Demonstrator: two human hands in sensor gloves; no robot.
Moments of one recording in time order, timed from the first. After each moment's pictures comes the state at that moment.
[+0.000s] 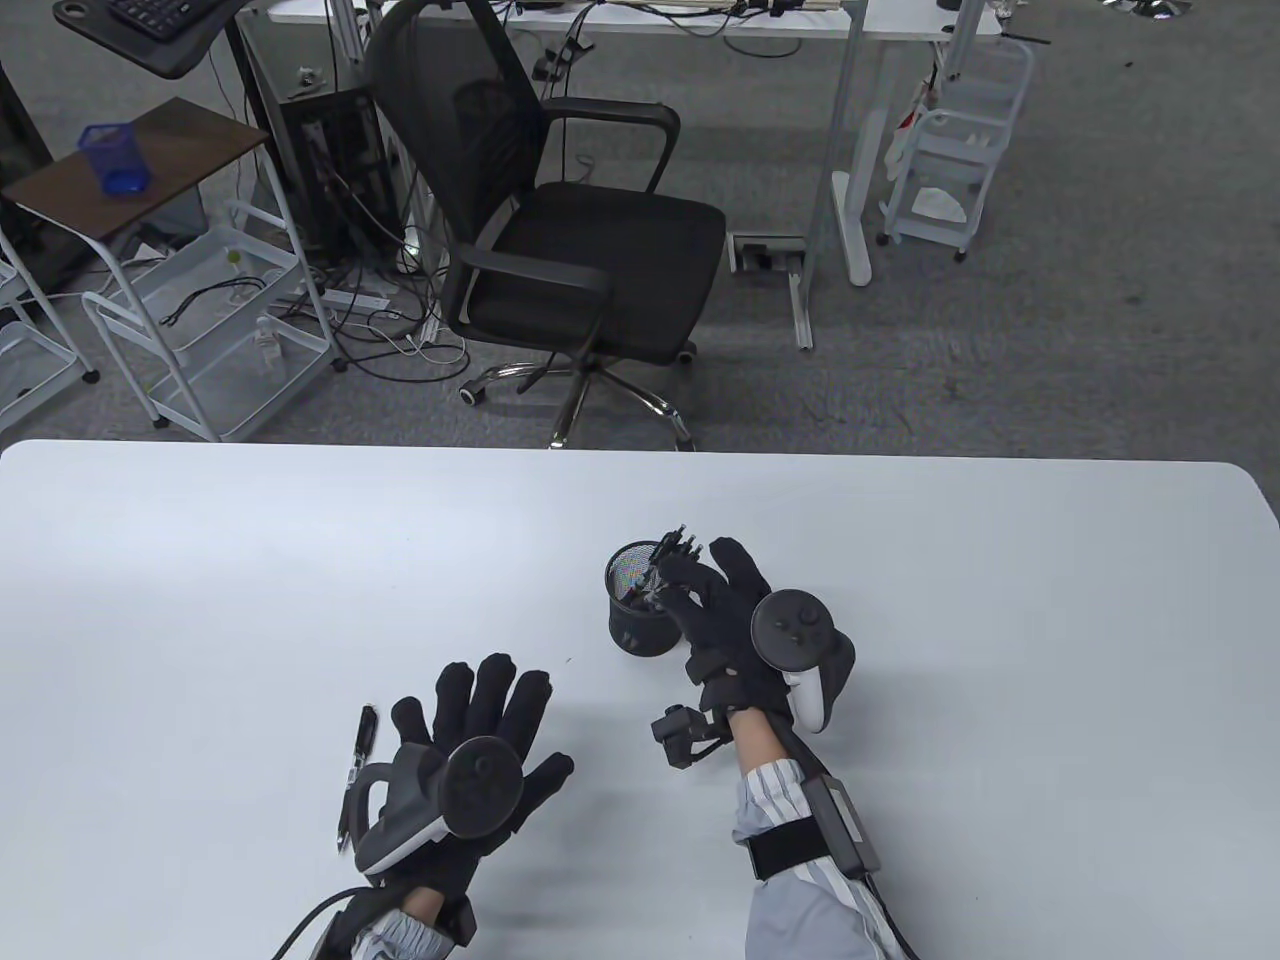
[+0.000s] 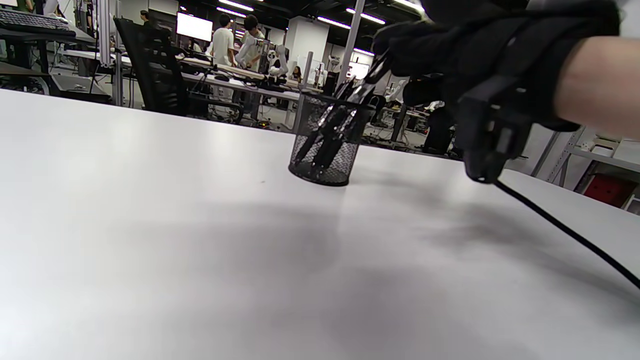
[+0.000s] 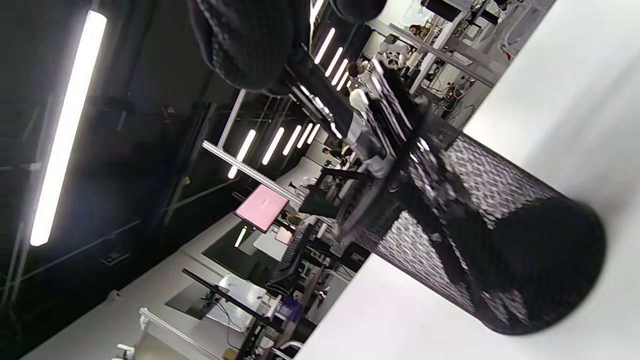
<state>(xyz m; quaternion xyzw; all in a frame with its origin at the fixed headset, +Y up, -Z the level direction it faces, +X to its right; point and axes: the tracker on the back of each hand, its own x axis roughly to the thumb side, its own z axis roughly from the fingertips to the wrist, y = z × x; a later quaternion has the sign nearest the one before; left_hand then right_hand) -0.172 -0.708 -0.250 -0.06 -0.13 0.11 0.98 0.097 -0.733 -0.387 0.05 -0.08 0.84 0.53</state>
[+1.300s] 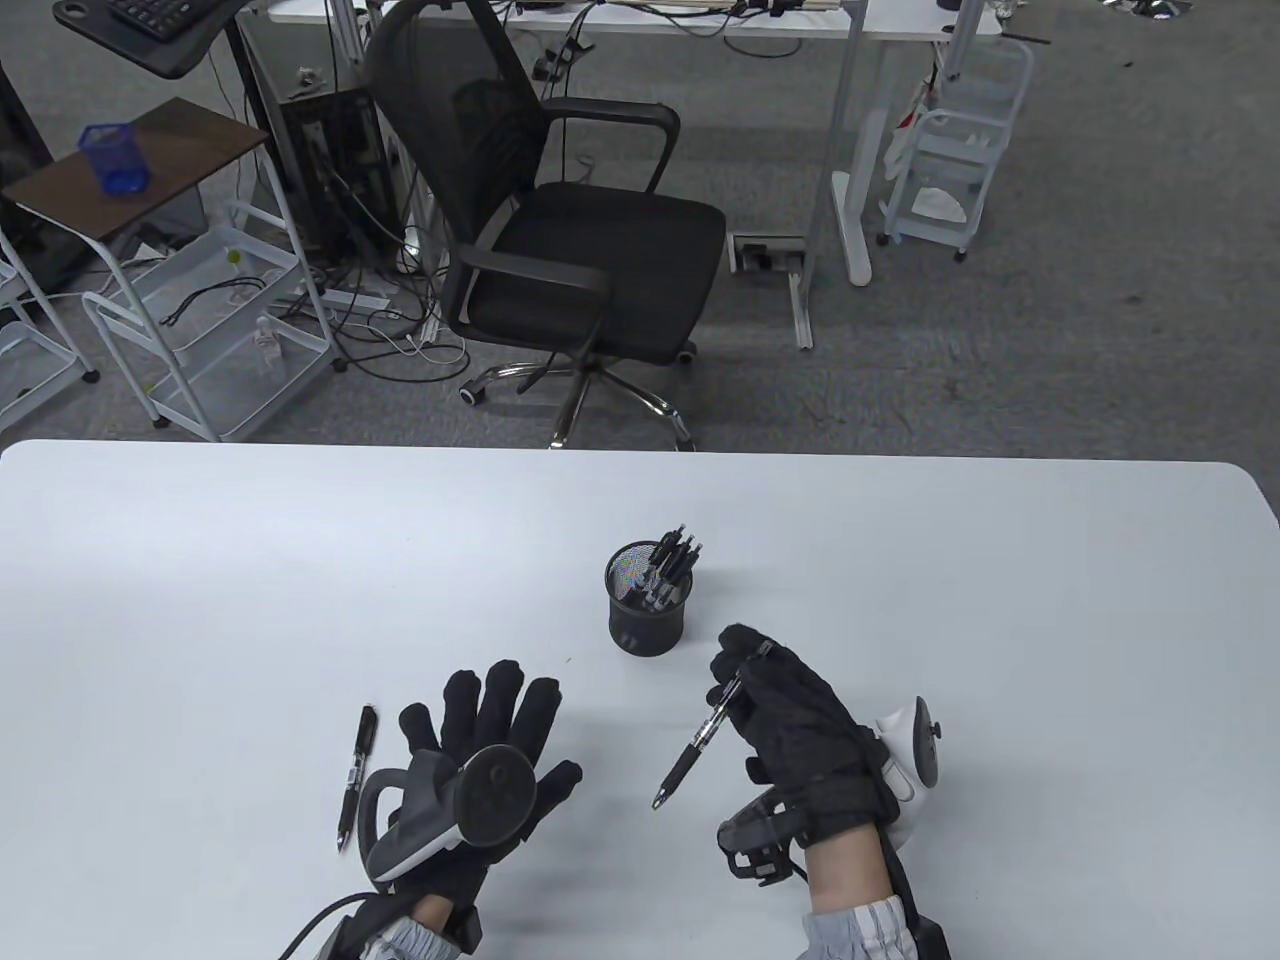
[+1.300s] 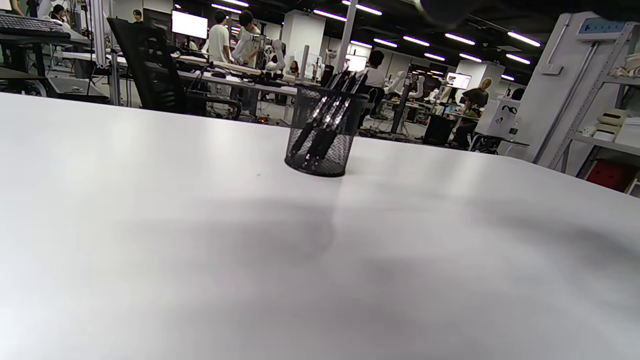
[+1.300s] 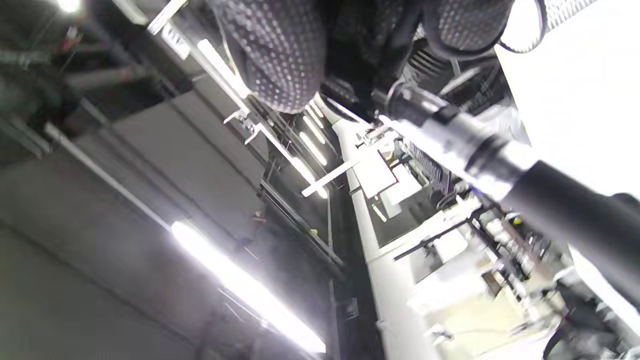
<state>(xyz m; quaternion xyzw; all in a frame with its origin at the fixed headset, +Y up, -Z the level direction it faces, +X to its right) -0.162 -0.713 -0.246 -0.07 -0.14 0.08 0.98 0.135 -0.721 -0.289 0.05 0.07 0.40 0.91</state>
